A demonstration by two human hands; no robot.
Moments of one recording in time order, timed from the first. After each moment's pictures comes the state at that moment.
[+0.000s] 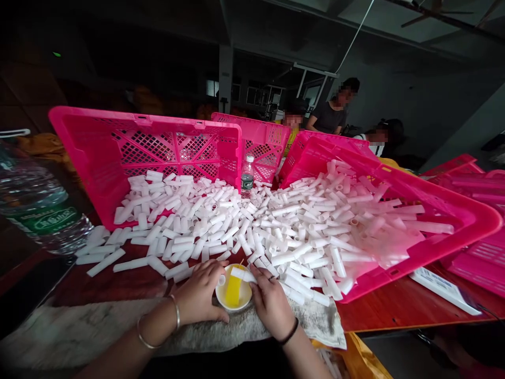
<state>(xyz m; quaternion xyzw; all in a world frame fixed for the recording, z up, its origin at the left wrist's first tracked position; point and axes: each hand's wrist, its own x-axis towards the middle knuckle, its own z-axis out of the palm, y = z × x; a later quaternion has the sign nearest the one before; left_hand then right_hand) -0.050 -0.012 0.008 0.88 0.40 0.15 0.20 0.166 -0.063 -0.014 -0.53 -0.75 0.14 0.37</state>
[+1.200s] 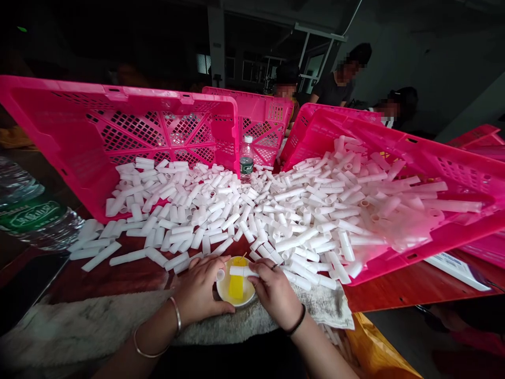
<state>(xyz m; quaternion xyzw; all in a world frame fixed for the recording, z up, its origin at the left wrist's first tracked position) -0.048 -0.026 0.008 0.85 0.44 0.18 0.22 0.166 -0.064 -0.012 -0.50 -0.76 0.17 0.38</state>
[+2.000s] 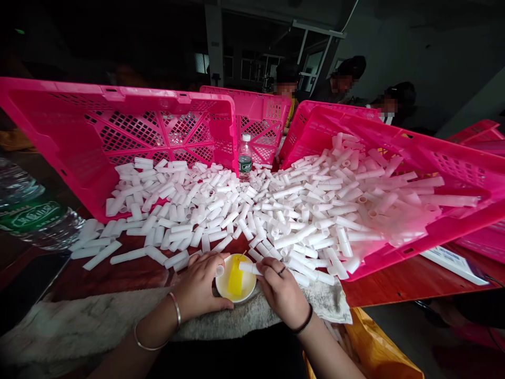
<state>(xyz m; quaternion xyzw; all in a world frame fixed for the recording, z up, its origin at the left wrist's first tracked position) -0.049 -0.026 0.009 0.87 0.43 0.17 0.19 0.183 -0.076 -0.010 -0.50 -0.78 0.08 0.38</state>
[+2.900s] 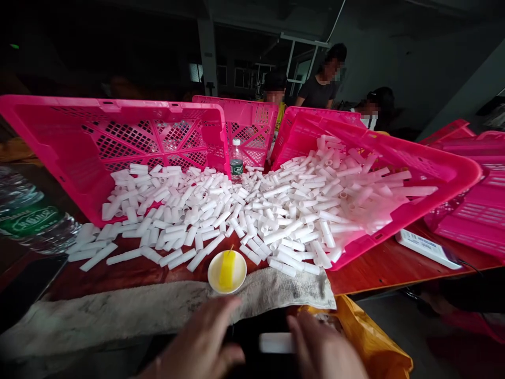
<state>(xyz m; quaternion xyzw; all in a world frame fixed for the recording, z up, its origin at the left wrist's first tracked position) -0.024 -0.117 0.016 0.89 0.37 0.20 0.18 0.222 -0.198 0.032 -0.61 -0.76 0.00 0.24</state>
